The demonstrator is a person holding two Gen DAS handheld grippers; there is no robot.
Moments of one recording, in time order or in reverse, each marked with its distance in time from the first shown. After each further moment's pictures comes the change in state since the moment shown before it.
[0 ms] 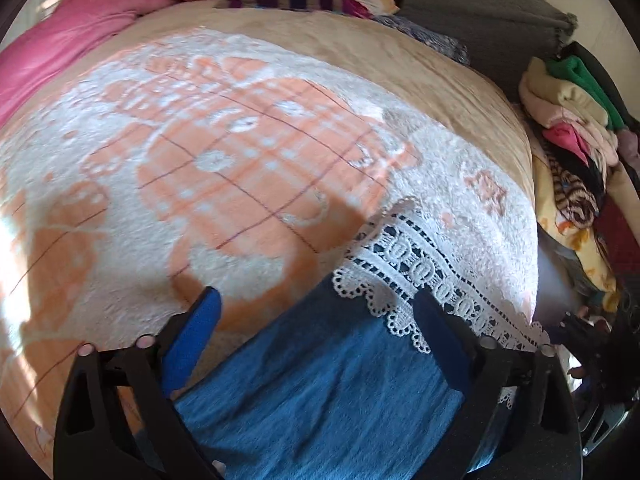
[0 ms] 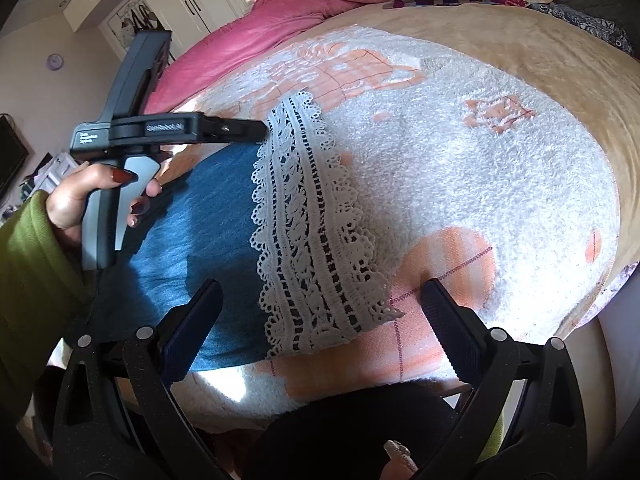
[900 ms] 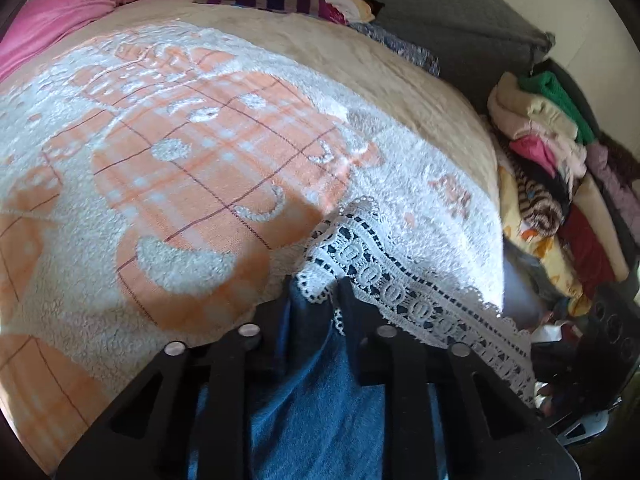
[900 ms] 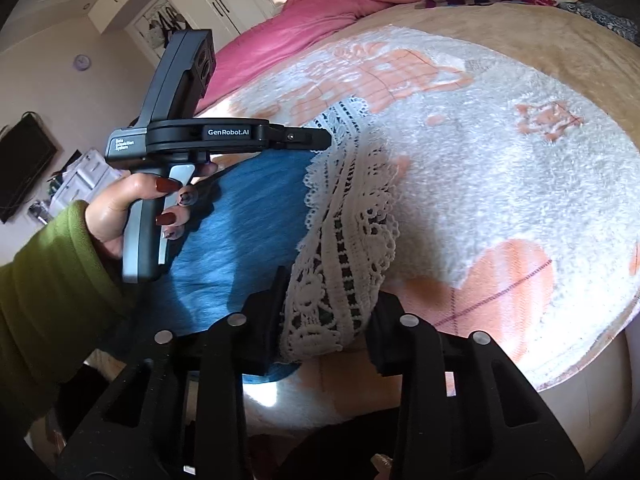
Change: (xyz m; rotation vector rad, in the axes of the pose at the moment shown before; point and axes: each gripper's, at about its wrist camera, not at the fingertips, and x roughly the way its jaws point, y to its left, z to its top) left arm 0.003 0.001 -0.008 -0.049 -0.054 -0.170; right arm 0.019 0.019 0.014 -0.026 -0.005 0.136
